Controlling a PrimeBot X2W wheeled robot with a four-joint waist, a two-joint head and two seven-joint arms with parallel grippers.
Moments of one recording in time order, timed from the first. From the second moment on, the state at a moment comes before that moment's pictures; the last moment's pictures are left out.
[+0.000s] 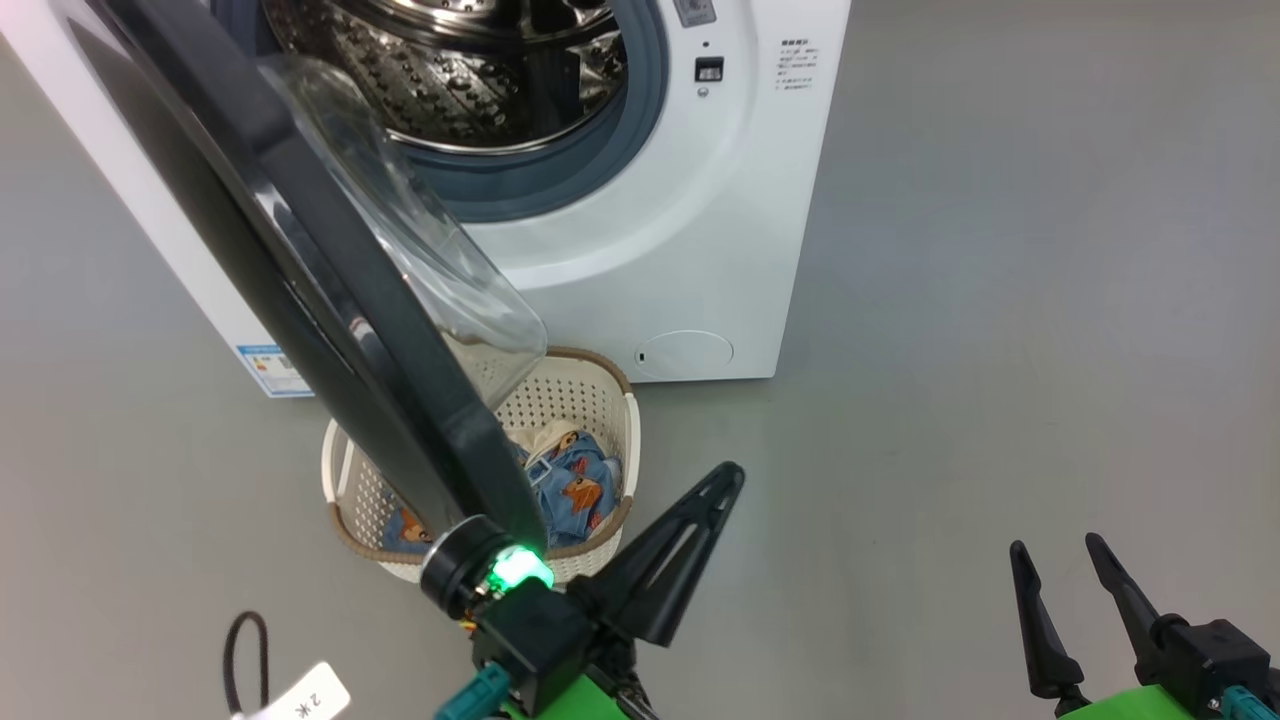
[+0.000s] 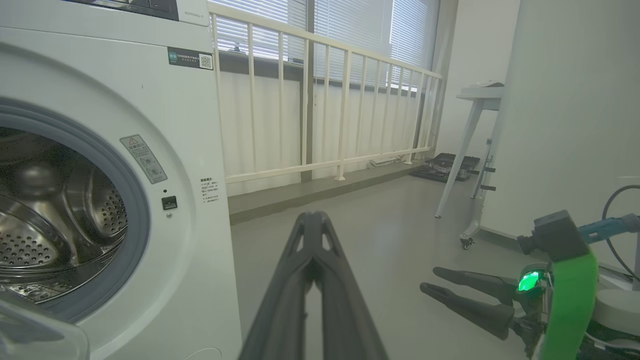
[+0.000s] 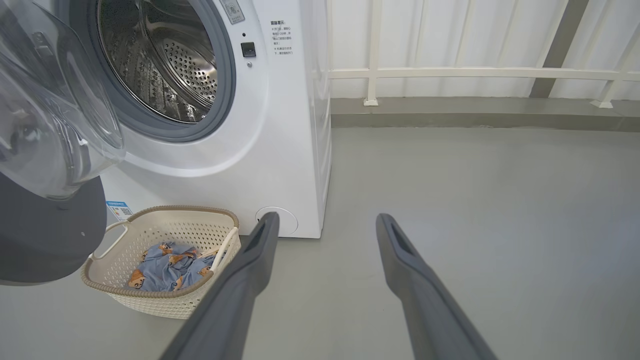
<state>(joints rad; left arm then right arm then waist) -0.22 0.05 -0.62 -0.11 -0.25 -0.10 -0.21 0.06 -0.07 -0.12 0.12 0.12 0.13 -0.25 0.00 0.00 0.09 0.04</state>
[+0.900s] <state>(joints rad) -0.27 0.05 -0.56 0.08 -0.31 -0.02 -0.24 0.04 -0.08 -0.11 0.14 0.13 0.13 -0.25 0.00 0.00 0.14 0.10</state>
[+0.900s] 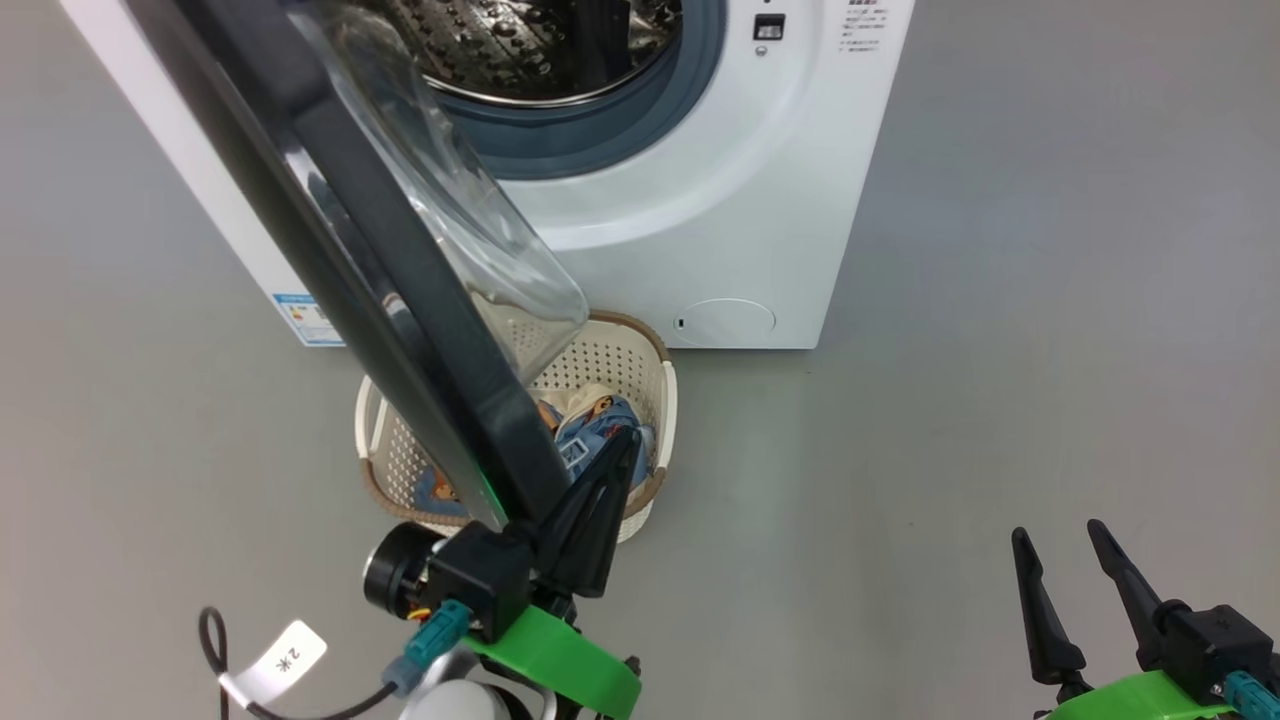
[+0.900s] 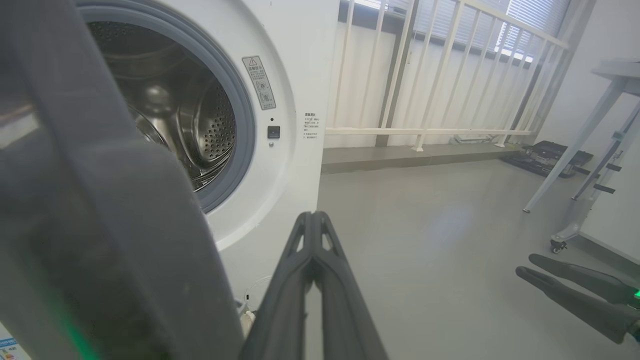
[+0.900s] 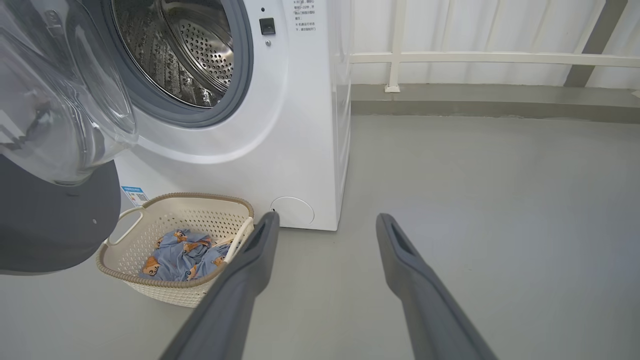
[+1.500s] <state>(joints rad) -0.27 0.04 -0.55 0.11 -0.35 0.08 -0.22 0.02 -0.08 -0.11 0.15 0.13 0.13 -0.25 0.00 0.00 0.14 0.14</state>
